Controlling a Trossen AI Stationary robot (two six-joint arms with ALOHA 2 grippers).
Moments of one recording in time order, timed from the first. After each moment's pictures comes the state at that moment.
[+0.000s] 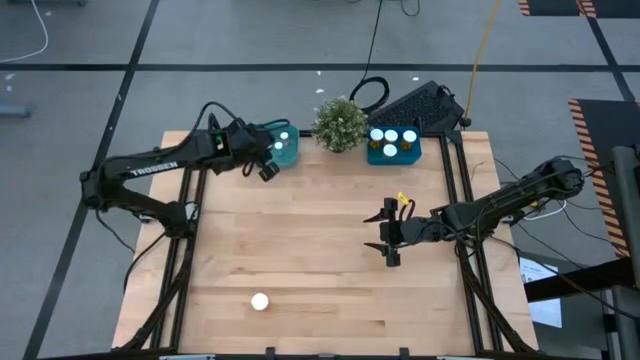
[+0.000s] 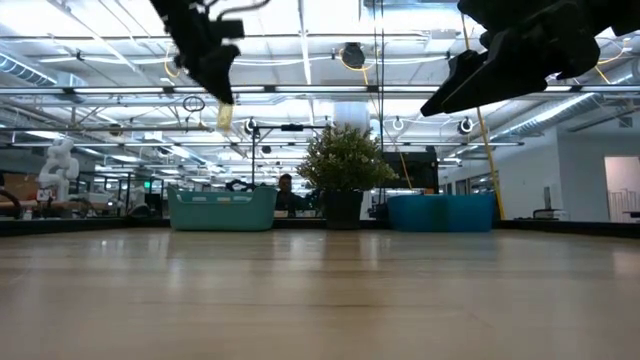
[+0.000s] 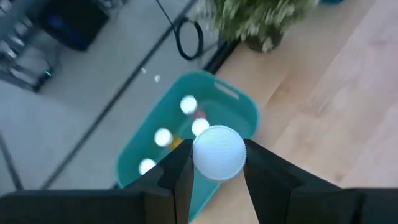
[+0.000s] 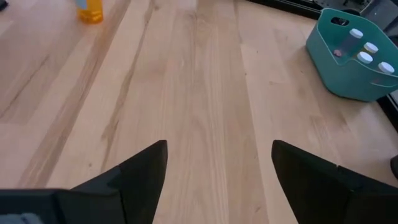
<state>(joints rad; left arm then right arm) 0.35 1.28 1.17 -0.76 -0.48 -0.03 0.31 1.16 0.57 -0.01 0.36 -0.02</state>
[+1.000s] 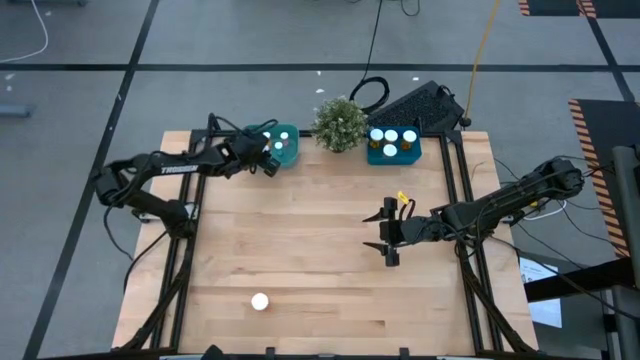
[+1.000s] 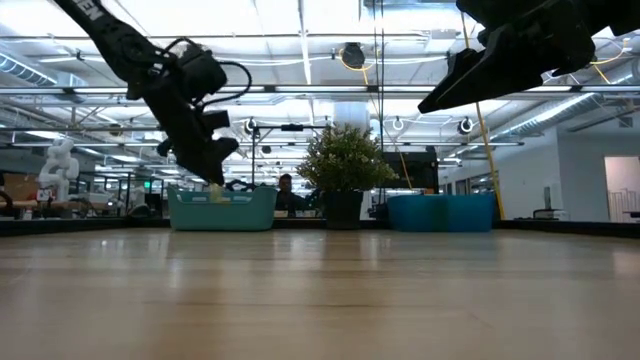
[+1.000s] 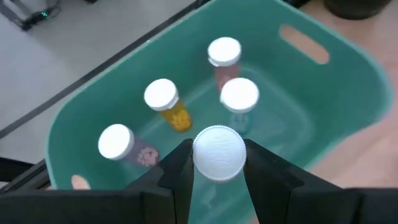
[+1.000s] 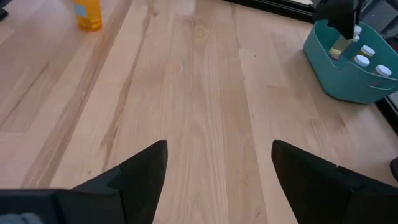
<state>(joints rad) 0.61 1.39 0.69 -0.09 -0.34 -0.11 0.31 1.16 0.57 0.01 0.36 -0.01</state>
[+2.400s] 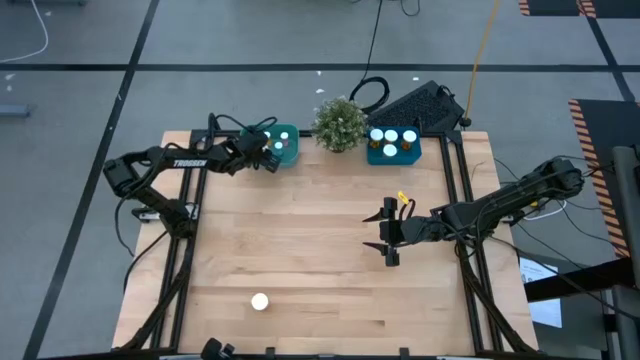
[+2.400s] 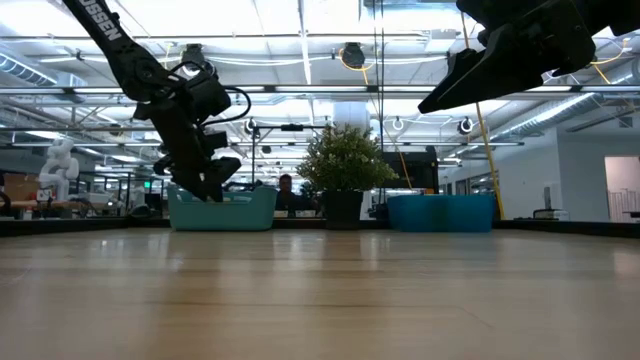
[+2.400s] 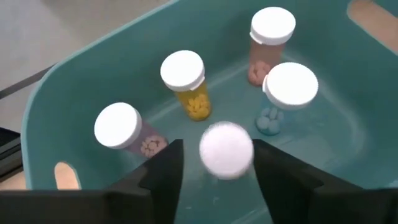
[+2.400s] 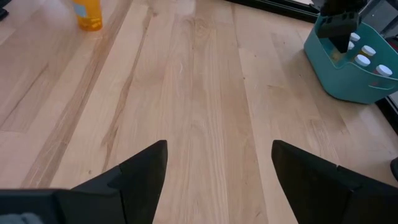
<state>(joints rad) 0.68 1.52 0.69 -0.03 -0.34 -0.20 0.31 1.16 0.57 0.01 0.36 -0.01</state>
